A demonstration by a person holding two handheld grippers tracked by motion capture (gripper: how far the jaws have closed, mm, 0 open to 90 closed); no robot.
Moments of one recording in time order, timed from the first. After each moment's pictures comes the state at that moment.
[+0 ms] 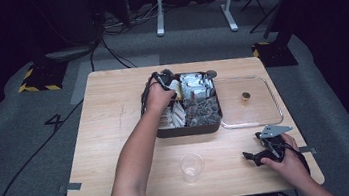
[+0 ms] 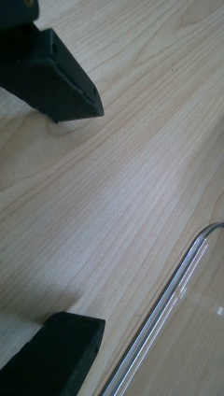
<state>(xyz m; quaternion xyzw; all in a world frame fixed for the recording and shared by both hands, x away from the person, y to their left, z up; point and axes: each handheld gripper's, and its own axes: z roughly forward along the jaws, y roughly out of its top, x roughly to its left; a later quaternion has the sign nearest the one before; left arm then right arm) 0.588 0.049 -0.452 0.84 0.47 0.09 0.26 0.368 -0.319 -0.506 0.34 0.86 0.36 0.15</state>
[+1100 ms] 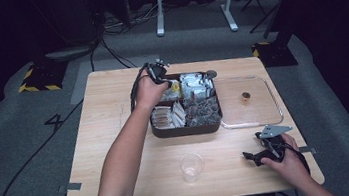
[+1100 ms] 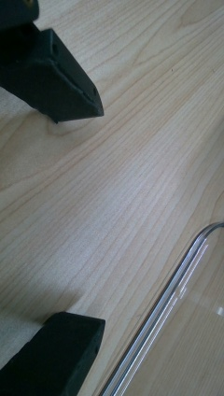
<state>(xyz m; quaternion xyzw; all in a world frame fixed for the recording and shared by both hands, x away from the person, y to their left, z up) 0.559 0.077 -0.383 0.83 0.41 0.11 0.36 0.368 -0.319 -0.506 0.34 0.86 0.36 0.14</state>
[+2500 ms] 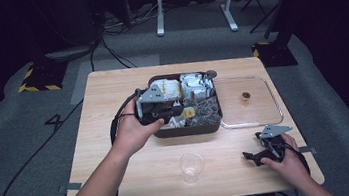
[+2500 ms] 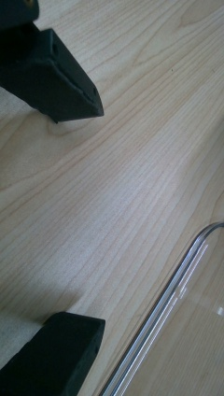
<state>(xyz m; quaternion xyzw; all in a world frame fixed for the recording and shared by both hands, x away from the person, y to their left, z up) 0.382 0.095 -0.324 0.84 0.20 0.08 0.49 0.368 -0.319 -0.506 0.34 0.86 0.36 0.14</state>
